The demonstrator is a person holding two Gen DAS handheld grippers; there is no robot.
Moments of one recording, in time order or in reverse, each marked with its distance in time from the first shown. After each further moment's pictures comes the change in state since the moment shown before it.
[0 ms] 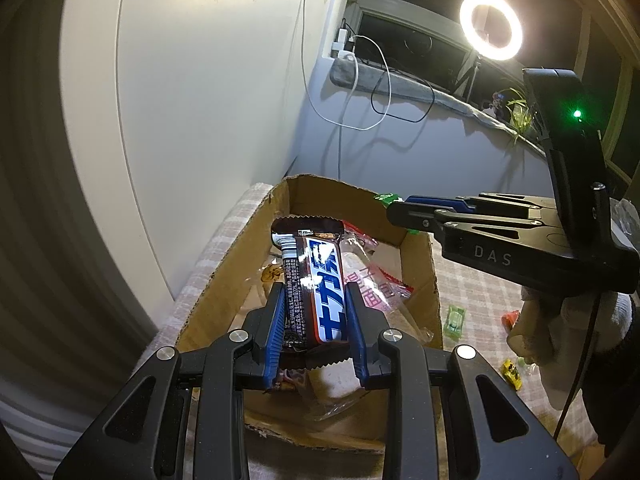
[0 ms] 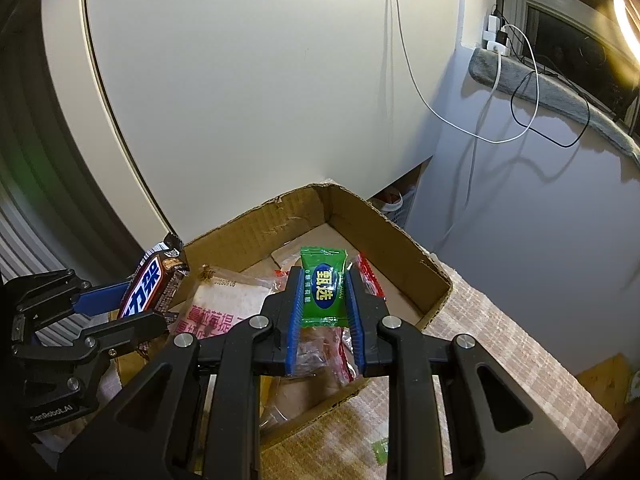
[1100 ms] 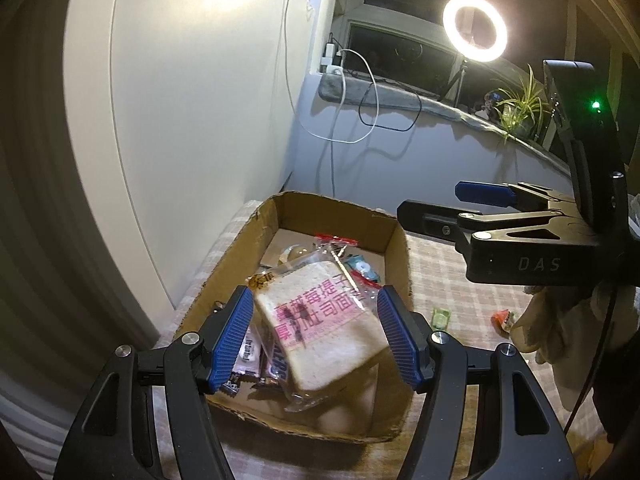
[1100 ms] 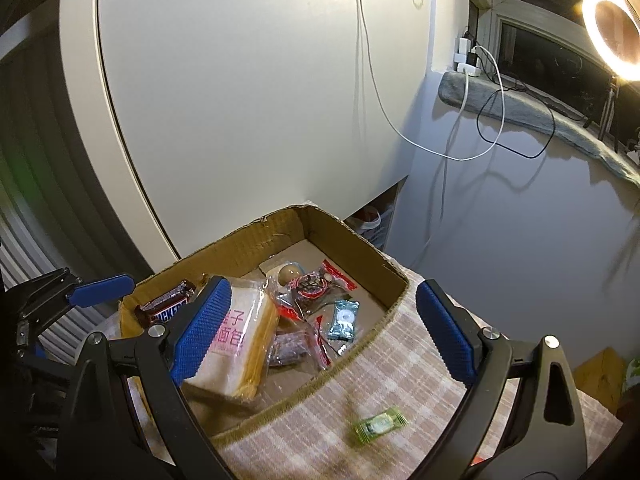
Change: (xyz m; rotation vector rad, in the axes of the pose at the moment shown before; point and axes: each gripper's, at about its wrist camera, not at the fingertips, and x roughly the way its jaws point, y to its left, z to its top) left arm -0.020 -0.020 -0.002 0.050 -0.053 0.017; right arm -0.051 -0.007 -0.008 0.028 -0.090 -0.061
